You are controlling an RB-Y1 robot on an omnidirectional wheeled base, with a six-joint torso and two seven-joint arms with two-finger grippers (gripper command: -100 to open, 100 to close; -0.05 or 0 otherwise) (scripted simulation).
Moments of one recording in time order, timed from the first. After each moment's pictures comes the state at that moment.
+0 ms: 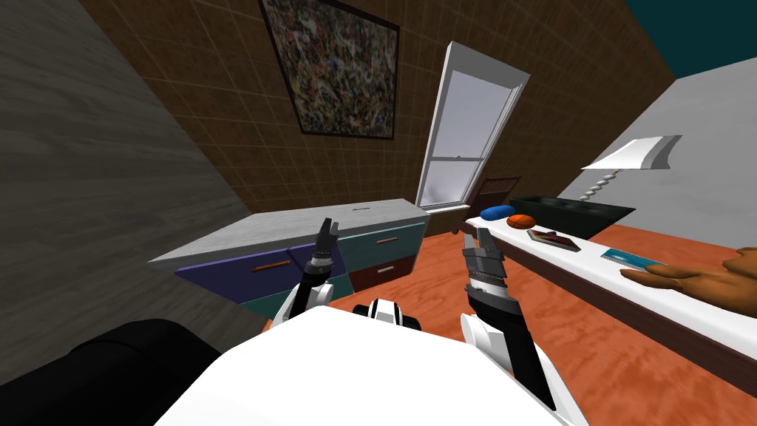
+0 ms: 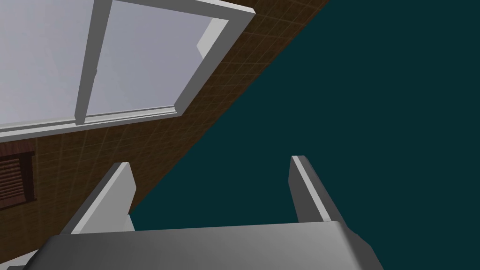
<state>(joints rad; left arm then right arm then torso) 0.45 0.08 0.00 -2.18 -0.05 -0.61 -0.15 0.48 -0.05 -0.05 -2.27 0.04 -0.44 0.08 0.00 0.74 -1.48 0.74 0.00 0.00</state>
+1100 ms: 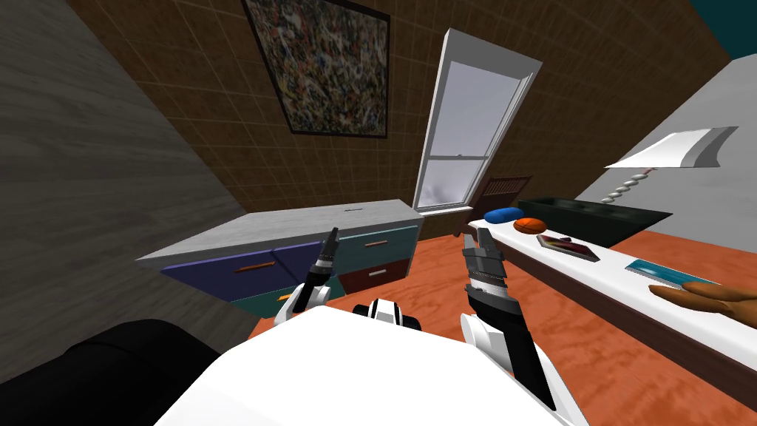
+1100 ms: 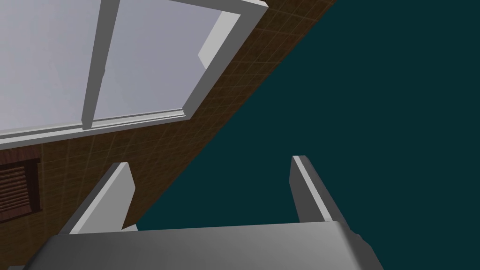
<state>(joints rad) 0.40 0.16 0.04 -1.93 -0.03 -0.59 -0.14 0.48 -0.05 -0.05 -2.27 0.04 -0.44 0.08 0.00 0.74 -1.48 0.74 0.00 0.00</state>
